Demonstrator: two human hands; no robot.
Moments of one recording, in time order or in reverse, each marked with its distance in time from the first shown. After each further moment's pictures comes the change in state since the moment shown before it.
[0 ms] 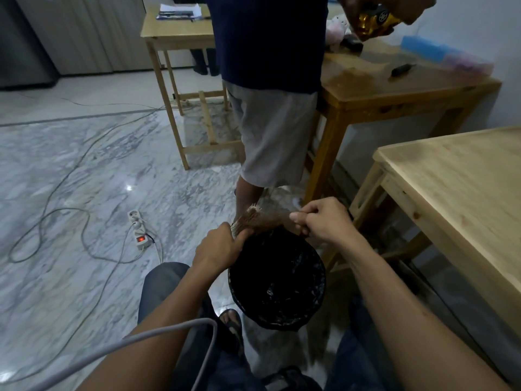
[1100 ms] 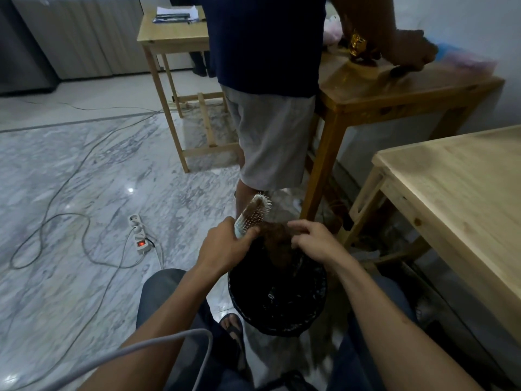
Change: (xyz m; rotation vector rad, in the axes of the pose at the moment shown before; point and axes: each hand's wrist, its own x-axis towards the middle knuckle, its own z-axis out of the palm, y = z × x) left_hand -0.008 0.034 -0.020 -0.159 0.064 0.032; right_hand 0.021 0.035 0.024 0.116 -0.226 0.100
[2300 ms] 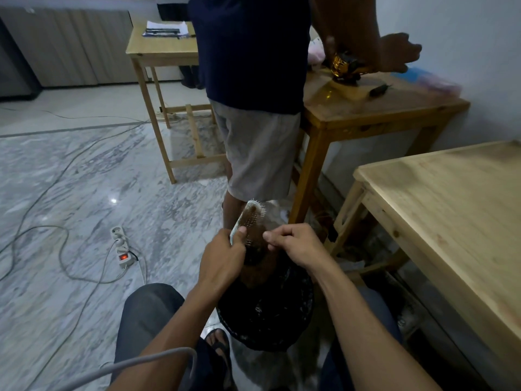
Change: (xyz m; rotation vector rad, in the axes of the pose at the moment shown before) left_hand -0.009 0.022 0.017 -0.252 0.106 -0.062; right_hand -0.008 -0.013 0.004 0.209 0.089 -0.210
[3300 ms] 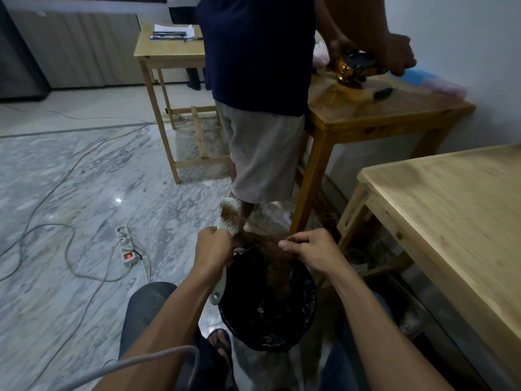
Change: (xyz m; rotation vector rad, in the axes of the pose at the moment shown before) left_hand 0.019 0.000 -0.018 -0.481 -0.019 -0.357; right_hand -0.001 0.012 -0.026 -0.164 0.006 0.072
